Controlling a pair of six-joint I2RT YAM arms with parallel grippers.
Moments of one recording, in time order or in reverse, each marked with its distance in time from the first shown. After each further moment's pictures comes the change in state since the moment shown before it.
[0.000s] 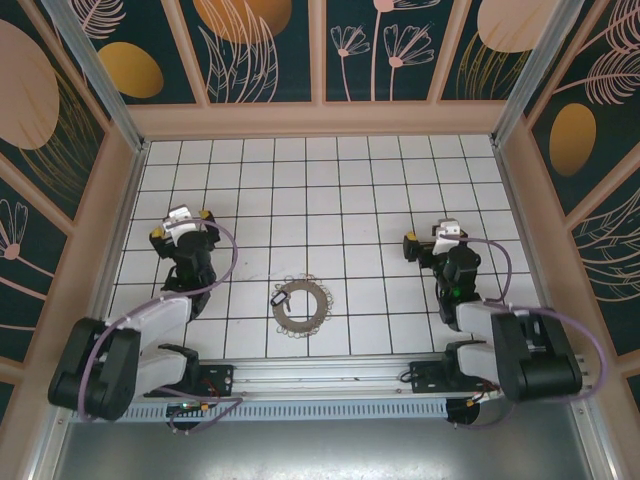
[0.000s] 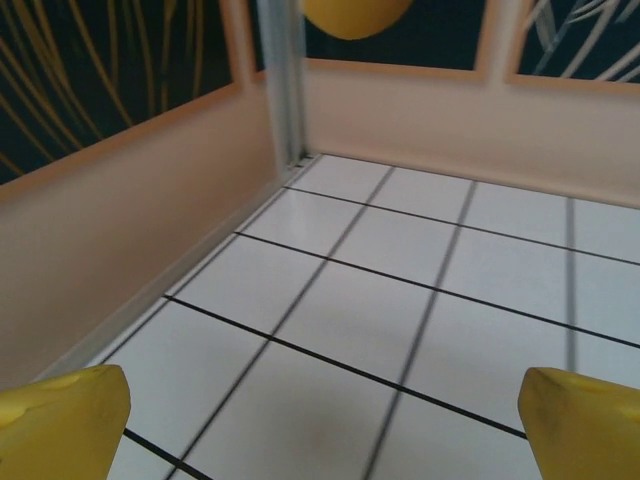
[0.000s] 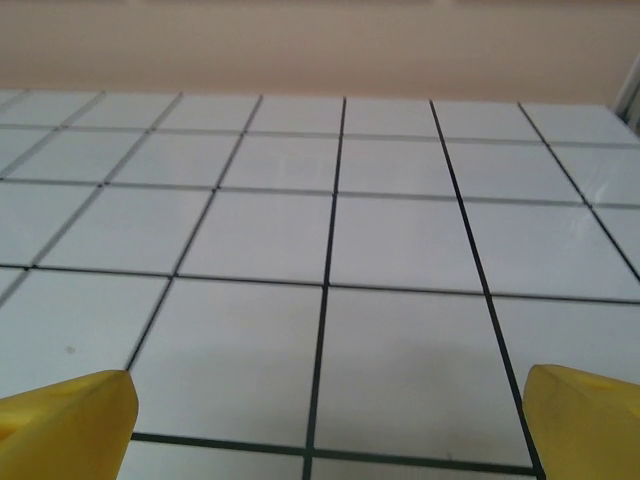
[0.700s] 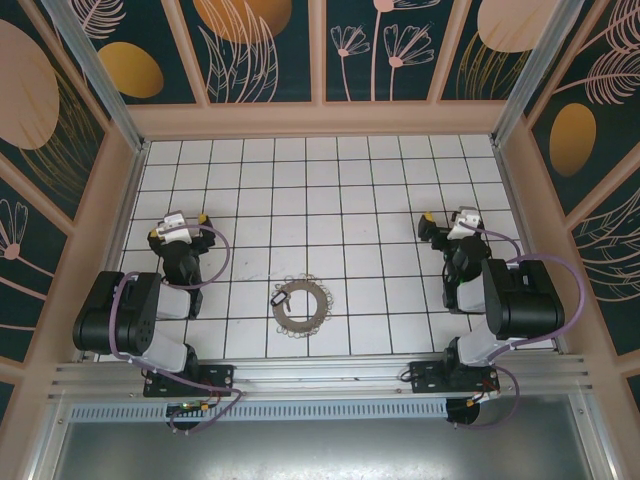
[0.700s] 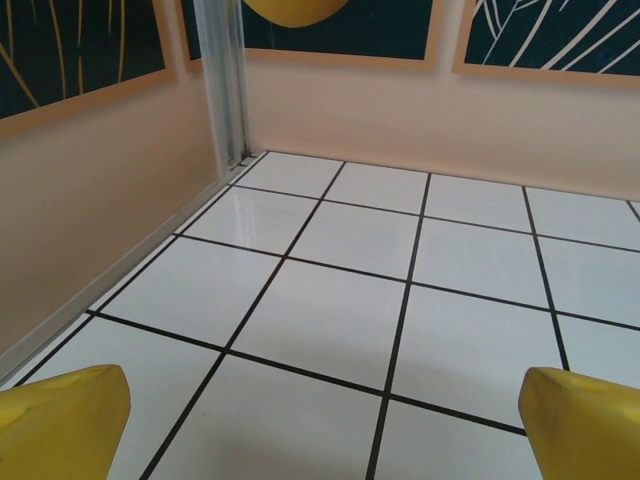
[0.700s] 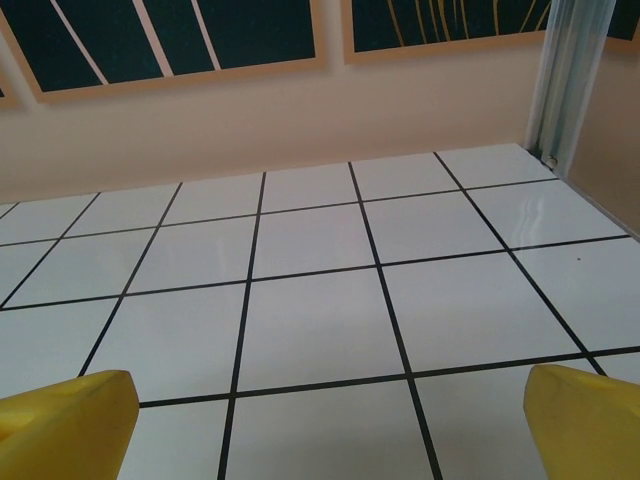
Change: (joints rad) left arm 0.196 0.300 -0.102 0.499 0.372 0.054; right arm -0.140 0.304 0.085 0.352 -0.018 0.103
